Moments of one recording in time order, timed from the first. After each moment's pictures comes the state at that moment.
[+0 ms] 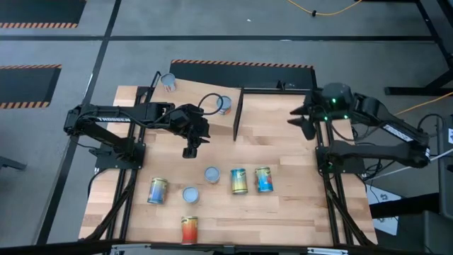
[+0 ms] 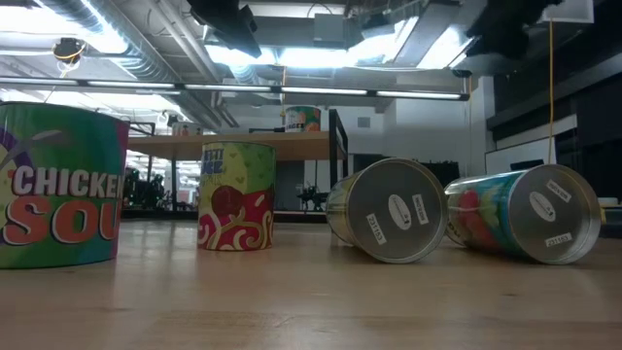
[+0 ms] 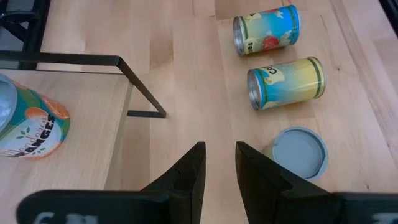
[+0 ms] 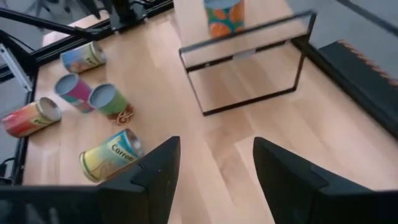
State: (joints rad) left arm 0.06 1.32 1.24 -0.72 0.03 0.14; right arm -0.42 0.78 1.02 -0.87 -0.19 0.15
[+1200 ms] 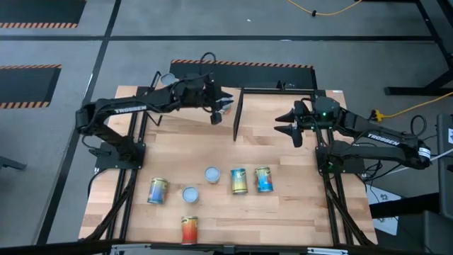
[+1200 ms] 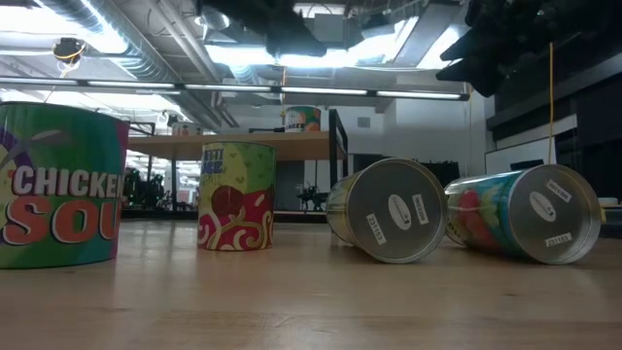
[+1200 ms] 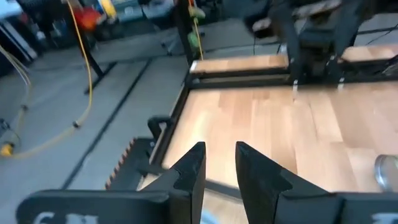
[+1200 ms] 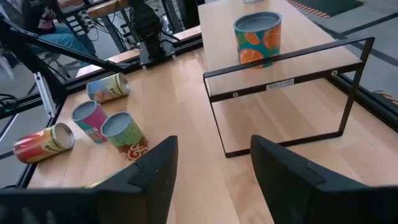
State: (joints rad) left arm 0.36 1.47 1.24 -0.11 0.03 0.24; right arm -0.39 0.72 0.63 -0.29 -0.26 0.18
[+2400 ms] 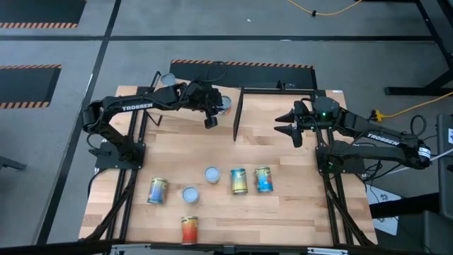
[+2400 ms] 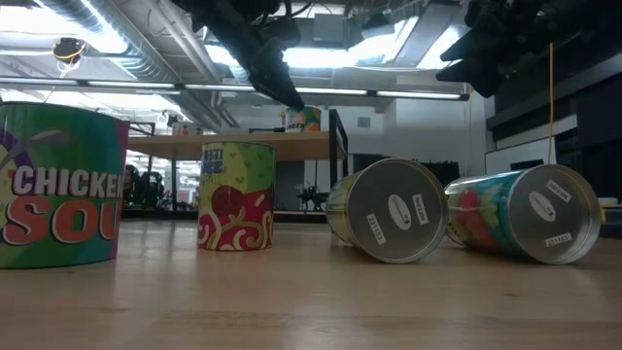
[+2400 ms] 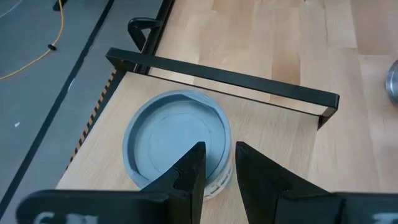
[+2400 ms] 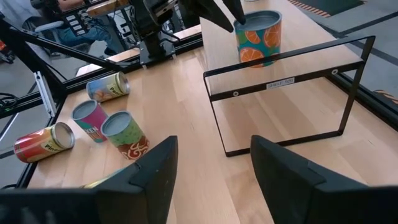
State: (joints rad) left arm 0.39 1.52 1.24 -0.39 0.02 0.25; right arm -0.39 0.72 0.63 -0.29 -0.26 0.18
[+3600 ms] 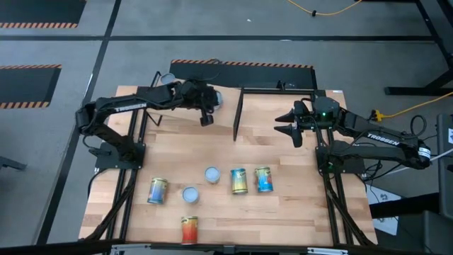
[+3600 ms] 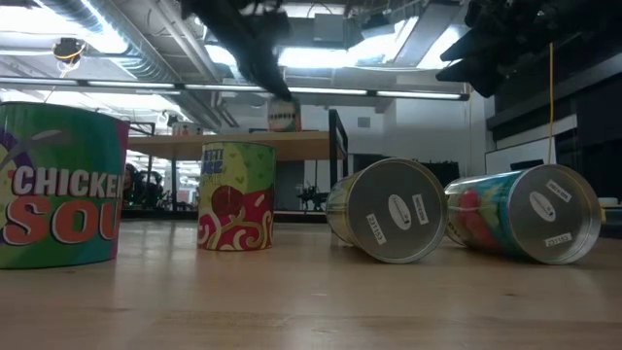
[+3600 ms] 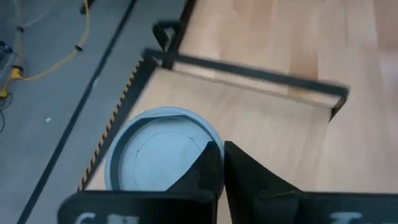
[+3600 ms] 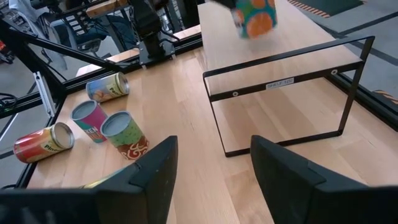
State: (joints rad) left arm 0.39 1.44 1.24 -0.45 -0.06 0.26; right arm -0.39 0.72 0.63 -0.29 -0.27 0.18
